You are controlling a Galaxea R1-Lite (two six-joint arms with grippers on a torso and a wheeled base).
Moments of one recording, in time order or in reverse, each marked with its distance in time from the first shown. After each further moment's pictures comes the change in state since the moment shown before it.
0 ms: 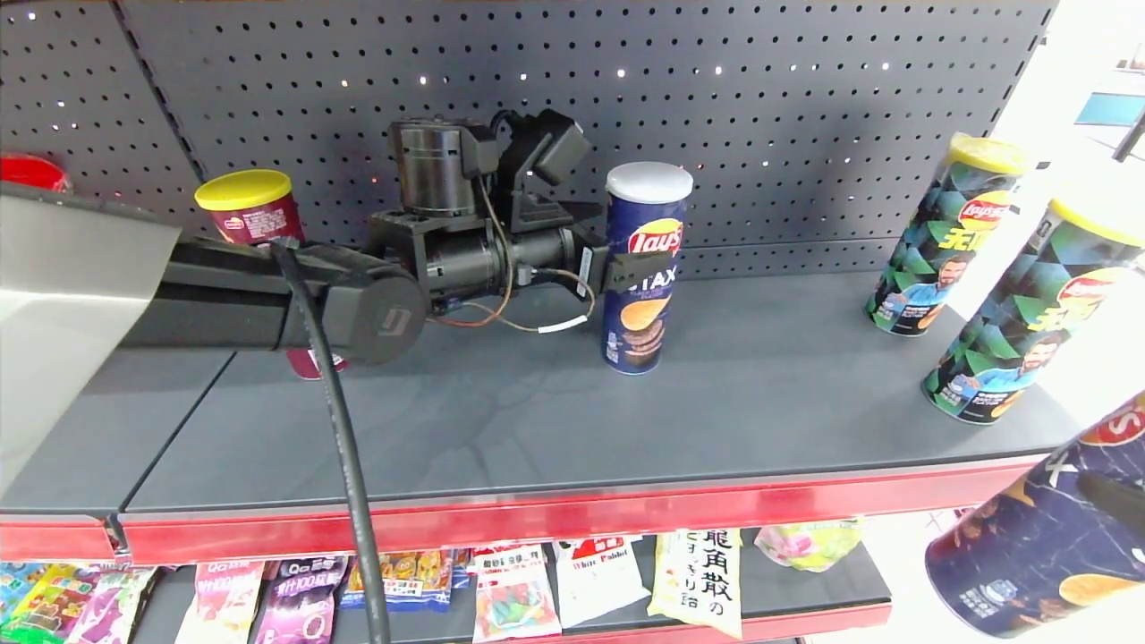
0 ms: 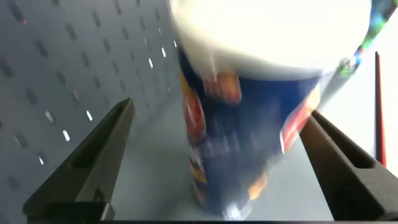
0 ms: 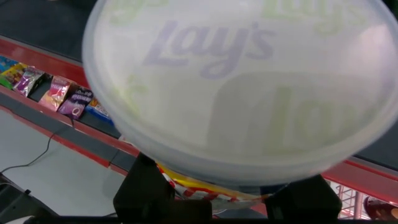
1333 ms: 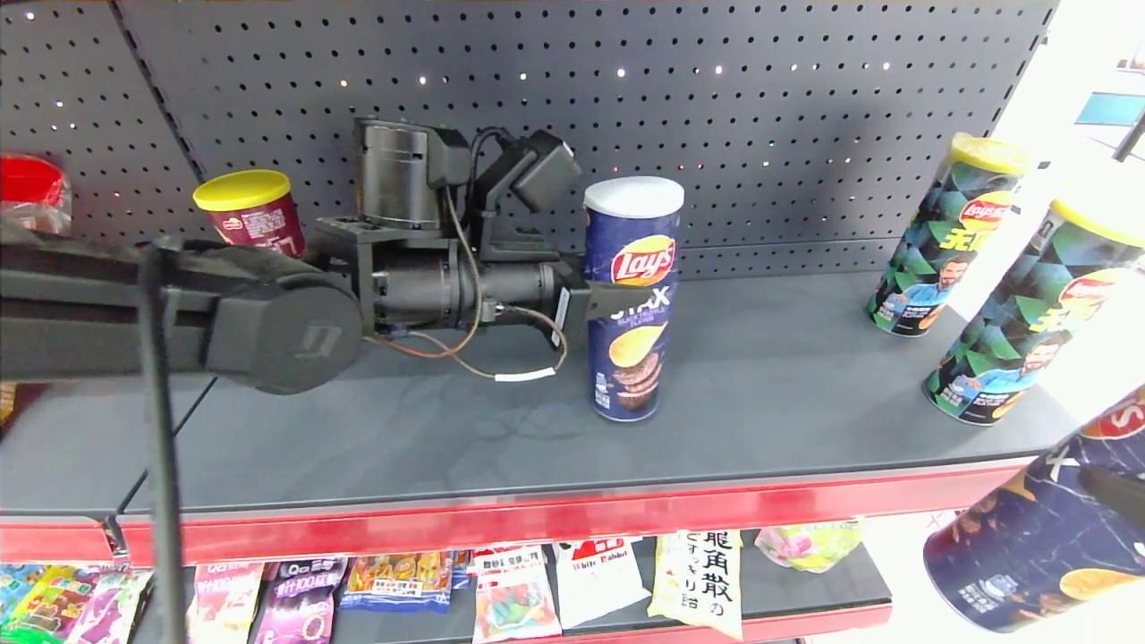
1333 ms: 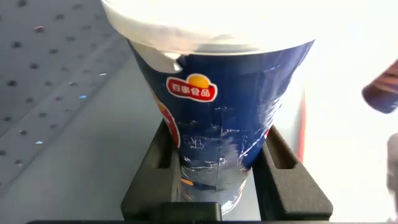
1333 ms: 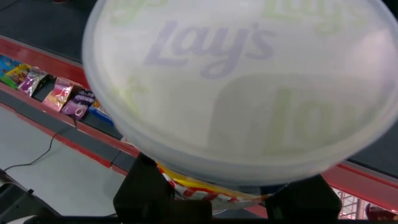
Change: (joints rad) left arm -0.024 -0.179 0.199 0.130 -0.145 0.005; right arm 0.013 0.009 -0.015 0.000 0.009 -0.001
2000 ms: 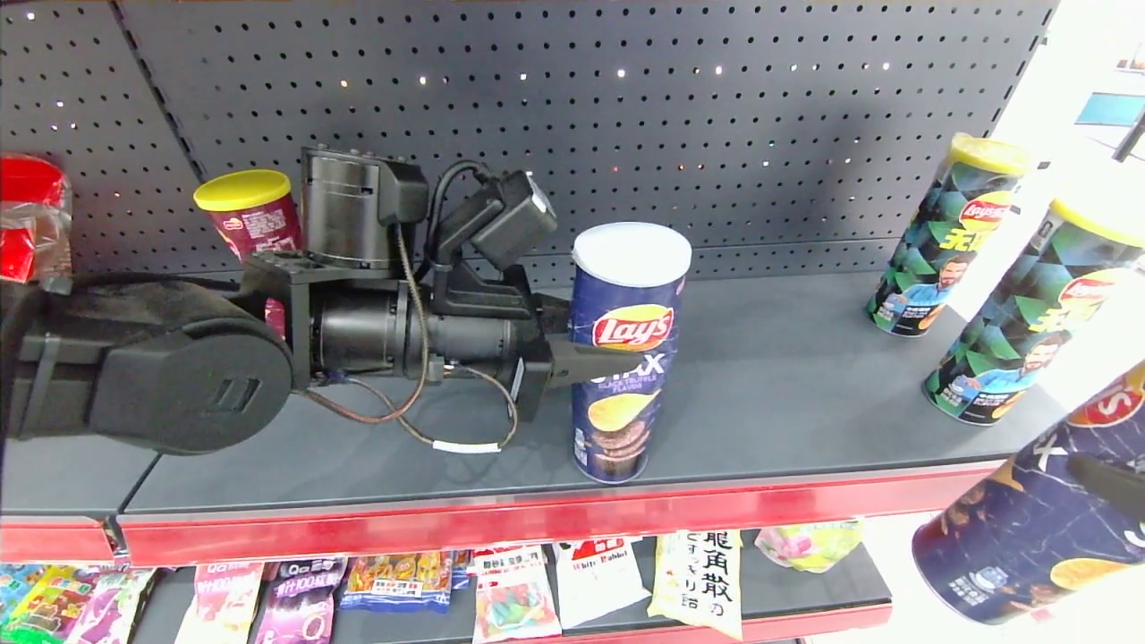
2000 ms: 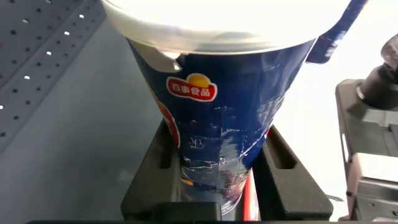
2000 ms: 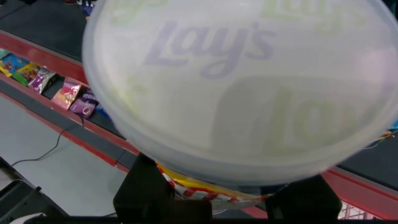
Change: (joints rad) left arm -0.001 -0.109 0.184 -0.001 -0.149 0.148; right arm 0.040 0.032 -0.031 0.000 -0.004 0.000
